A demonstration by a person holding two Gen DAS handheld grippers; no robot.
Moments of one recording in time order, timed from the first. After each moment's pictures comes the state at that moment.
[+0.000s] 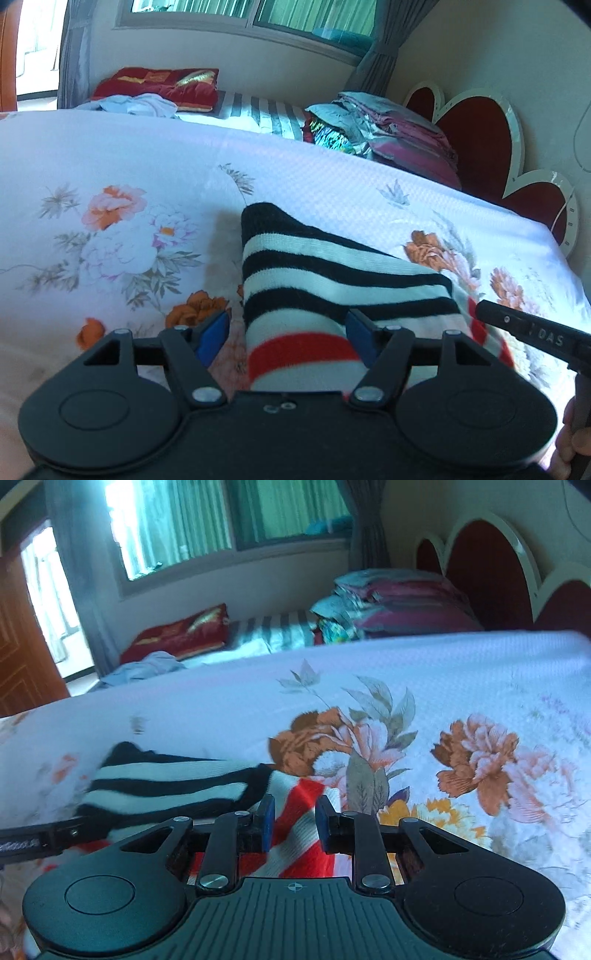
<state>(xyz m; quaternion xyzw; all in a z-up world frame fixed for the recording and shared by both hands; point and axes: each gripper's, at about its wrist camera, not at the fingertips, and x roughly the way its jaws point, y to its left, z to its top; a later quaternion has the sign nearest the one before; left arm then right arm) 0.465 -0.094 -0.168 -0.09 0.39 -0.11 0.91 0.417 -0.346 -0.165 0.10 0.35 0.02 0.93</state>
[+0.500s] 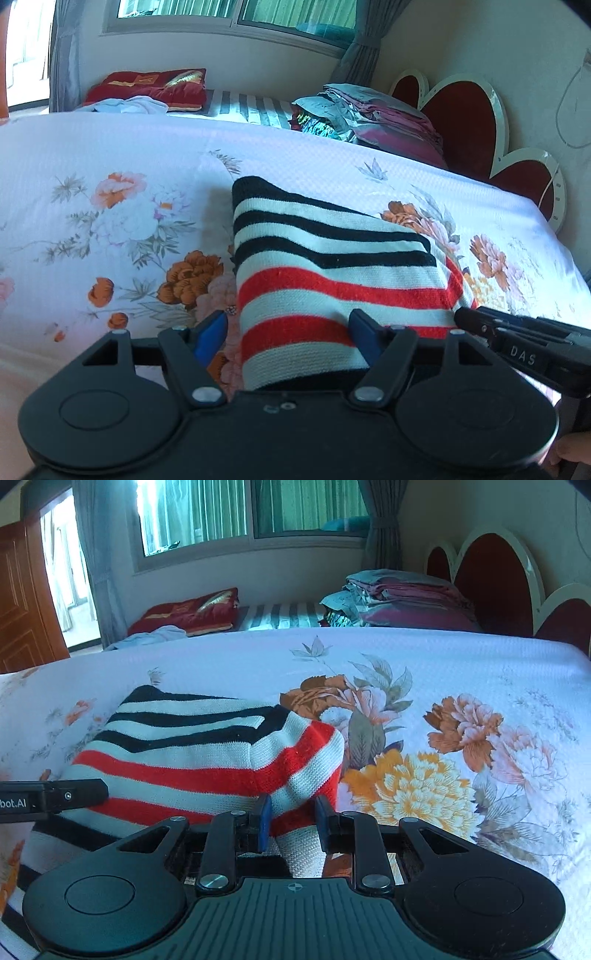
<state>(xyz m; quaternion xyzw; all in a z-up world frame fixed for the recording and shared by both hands) 0.426 -0.101 -0.164 -0.07 0.40 -0.12 0.91 0.377 -0.326 -0.179 0.05 0.37 0.02 0.93</state>
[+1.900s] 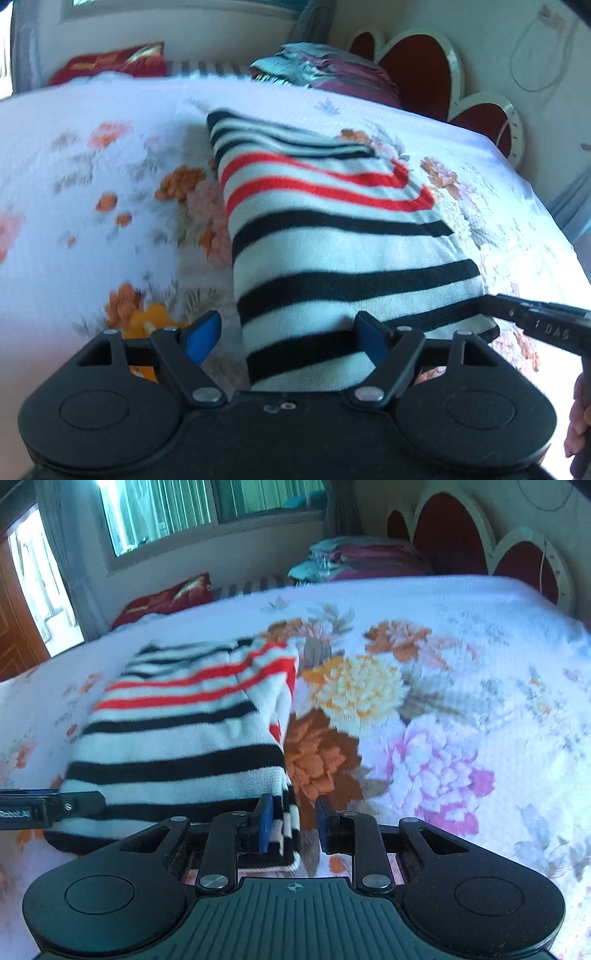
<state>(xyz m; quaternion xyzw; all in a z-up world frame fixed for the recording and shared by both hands) 0.349 -0.084 -0.169 -0.03 0.44 -0.19 0.88 0.257 -0.338 -0.165 0.11 0.40 -0.02 0.91</state>
